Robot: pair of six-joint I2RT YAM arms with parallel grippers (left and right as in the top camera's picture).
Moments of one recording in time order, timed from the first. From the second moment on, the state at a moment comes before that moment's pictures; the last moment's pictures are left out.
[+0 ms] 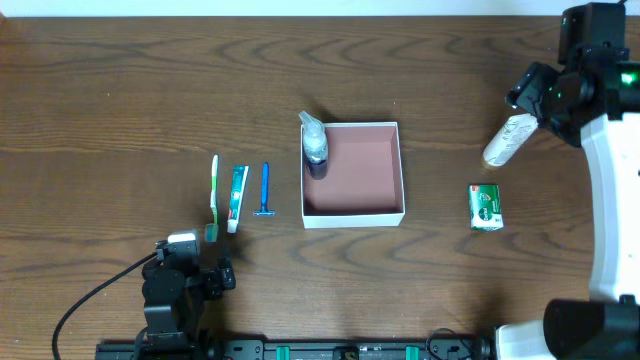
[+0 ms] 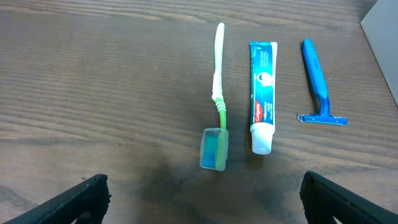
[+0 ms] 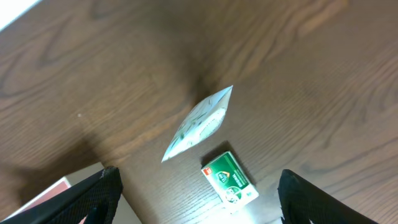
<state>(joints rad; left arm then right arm) 0.02 0.01 0.17 -0.77 -0.05 -0.04 -0.05 1.64 1.77 -1.26 0.19 0.60</state>
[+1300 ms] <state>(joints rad) 0.02 0.01 0.17 -0.77 -0.05 -0.04 0.34 1.61 1.89 -1.32 0.09 0.45</state>
